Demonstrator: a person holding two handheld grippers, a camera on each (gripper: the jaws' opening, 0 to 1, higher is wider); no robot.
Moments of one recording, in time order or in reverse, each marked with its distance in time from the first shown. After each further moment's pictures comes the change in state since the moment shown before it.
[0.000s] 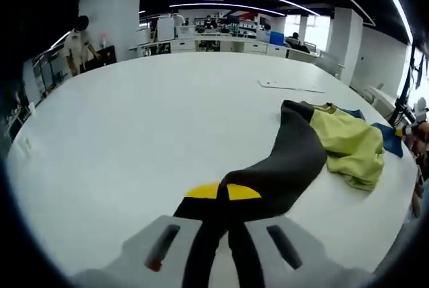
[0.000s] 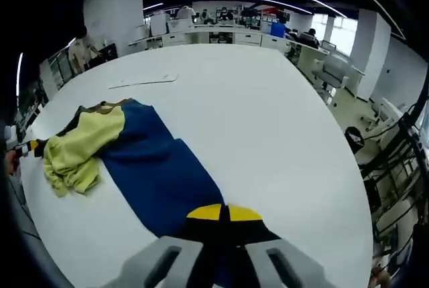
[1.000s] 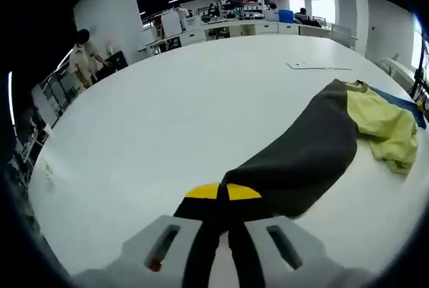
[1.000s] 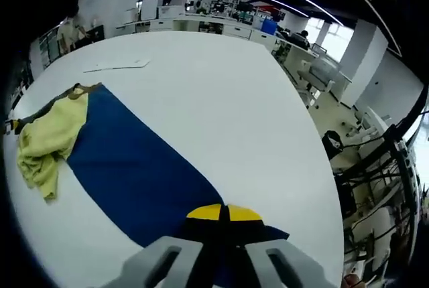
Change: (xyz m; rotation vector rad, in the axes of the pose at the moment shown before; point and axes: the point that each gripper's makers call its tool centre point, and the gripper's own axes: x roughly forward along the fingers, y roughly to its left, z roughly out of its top) left arm 0.020 0.061 0.016 0.128 0.079 0.157; right arm 0.018 -0.059 0.005 -0.084 0.039 -0.151
